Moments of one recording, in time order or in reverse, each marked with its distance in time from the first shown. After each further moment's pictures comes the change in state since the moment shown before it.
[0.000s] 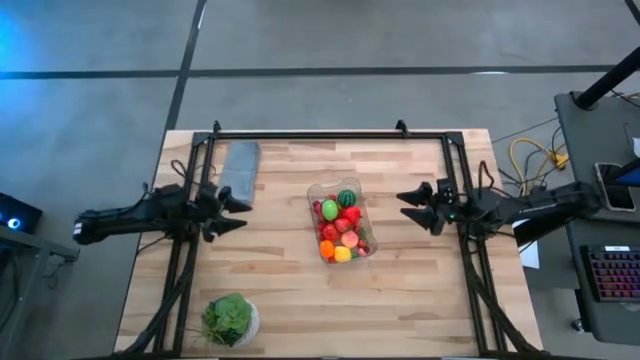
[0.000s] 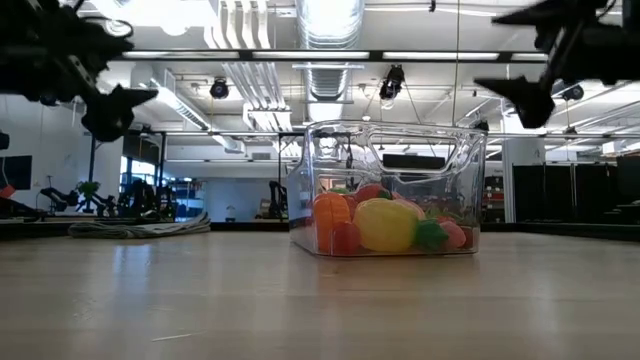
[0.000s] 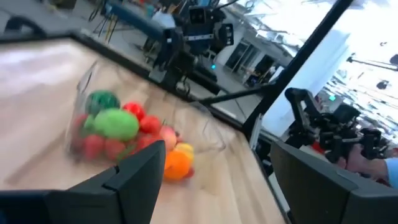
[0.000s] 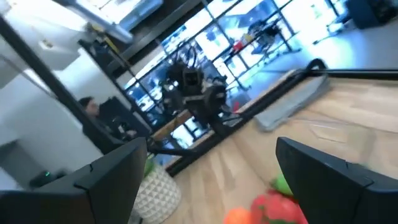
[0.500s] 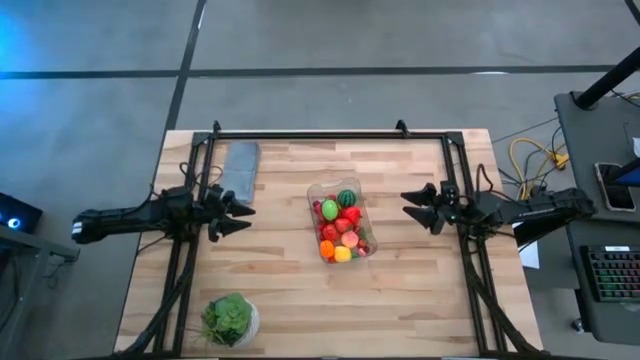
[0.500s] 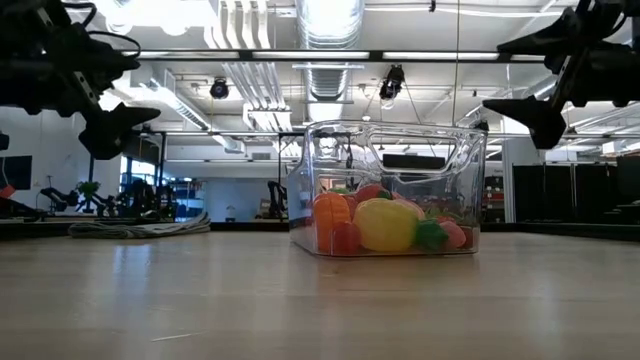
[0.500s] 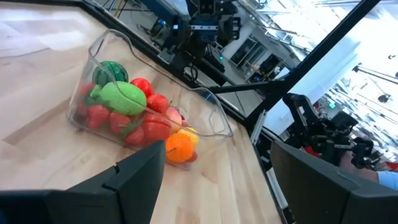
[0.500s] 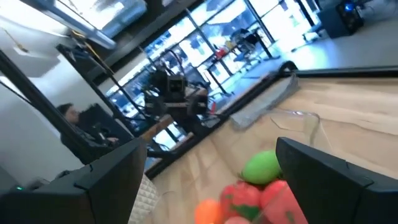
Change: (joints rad) left arm 0.000 0.045 -0.071 0.023 -0.004 -0.109; right arm -0.004 -0.201 -0.115 -0.098 0.072 -0.008
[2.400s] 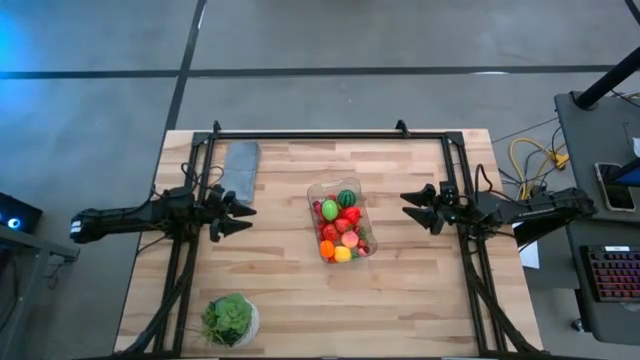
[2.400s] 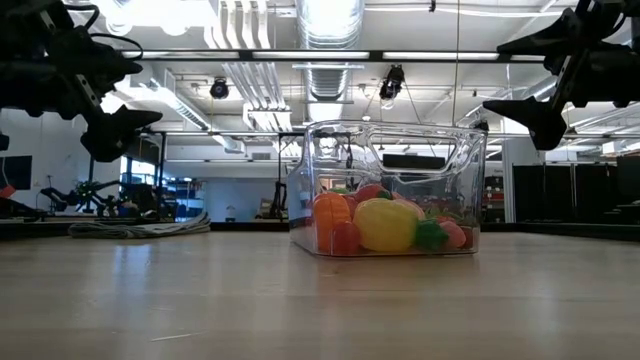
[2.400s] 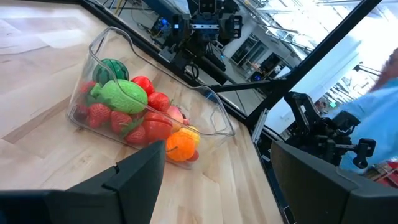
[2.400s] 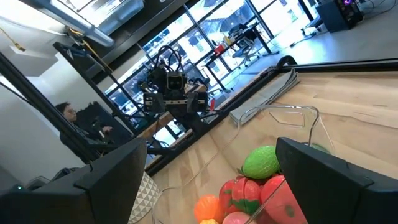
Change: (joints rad) left arm 0.000 0.029 -0.012 0.036 0.001 0.000; right arm 0.000 0.008 0.001 -0.013 -0.003 0.020
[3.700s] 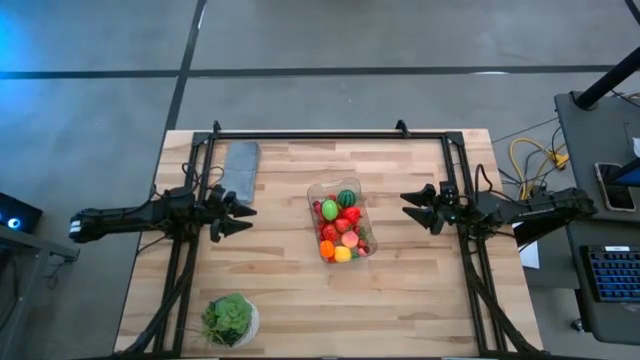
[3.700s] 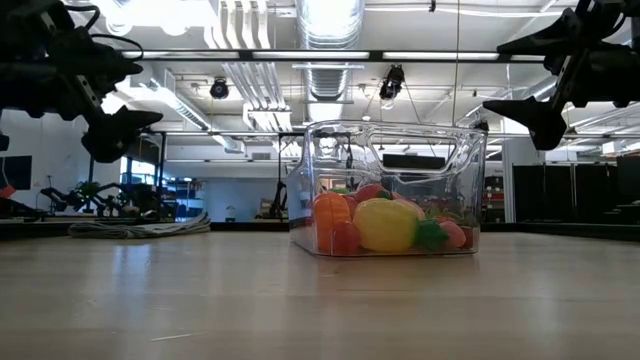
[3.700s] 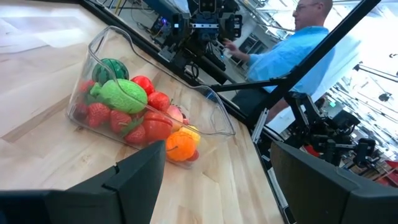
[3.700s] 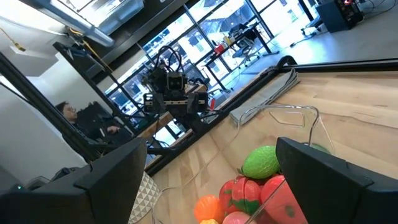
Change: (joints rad) left arm 0.000 0.010 -0.003 0.013 0.001 0.000; right arm 0.000 0.000 0.000 0.000 0.000 0.000
